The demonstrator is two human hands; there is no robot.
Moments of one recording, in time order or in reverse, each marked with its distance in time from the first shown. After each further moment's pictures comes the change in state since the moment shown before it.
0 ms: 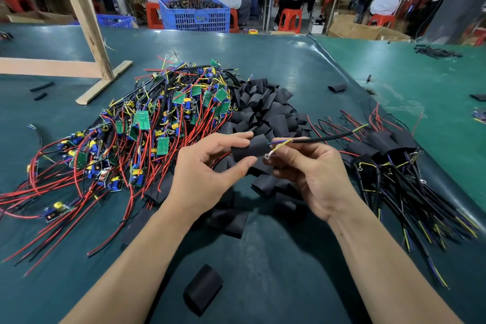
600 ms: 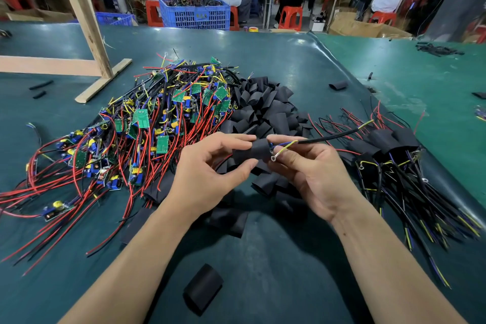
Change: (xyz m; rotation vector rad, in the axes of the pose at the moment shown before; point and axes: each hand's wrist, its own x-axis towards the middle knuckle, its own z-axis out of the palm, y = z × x) left_hand -0.001 0.005 0.002 -0.047 -0.047 -0.041; right_hand 0.000 0.001 -0.001 0.031 -0.073 0.006
